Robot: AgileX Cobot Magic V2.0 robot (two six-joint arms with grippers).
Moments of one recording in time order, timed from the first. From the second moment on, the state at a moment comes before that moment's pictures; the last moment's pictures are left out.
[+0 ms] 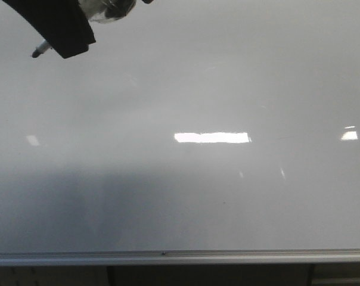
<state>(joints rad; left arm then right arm) -0.72 1.39 -1.31 0.00 1.12 0.66 0.62 1.49 -1.43 0.56 0.96 -0.97</state>
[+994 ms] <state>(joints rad) -0.70 1.37 -1.32 0.02 1.10 0.65 0.62 1.49 -1.43 0.55 0.99 -0.96</state>
